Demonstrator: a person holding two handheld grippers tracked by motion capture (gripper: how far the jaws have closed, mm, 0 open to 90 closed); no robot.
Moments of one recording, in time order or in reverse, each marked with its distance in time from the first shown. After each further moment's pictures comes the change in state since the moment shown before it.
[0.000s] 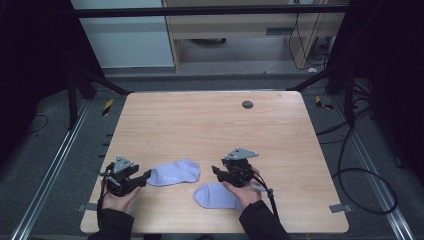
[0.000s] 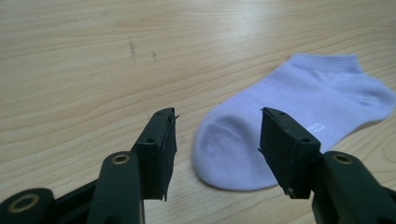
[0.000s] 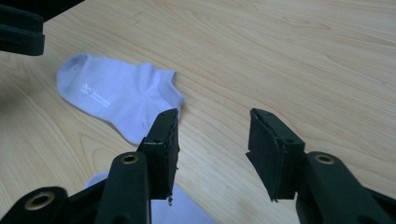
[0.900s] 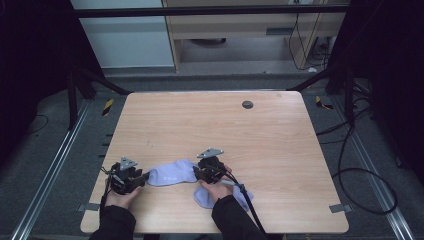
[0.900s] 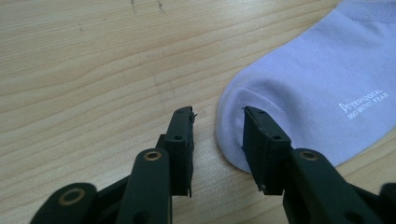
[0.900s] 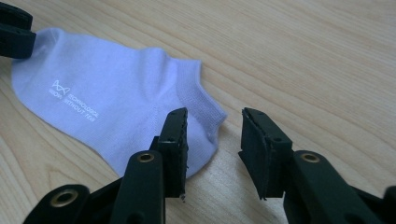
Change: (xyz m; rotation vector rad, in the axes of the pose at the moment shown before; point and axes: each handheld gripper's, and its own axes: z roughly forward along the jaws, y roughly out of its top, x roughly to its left) left arm 0.010 -0.011 0.028 0.128 -0.006 0.015; right arm 0.033 0.002 0.081 0.109 -0.037 -0.023
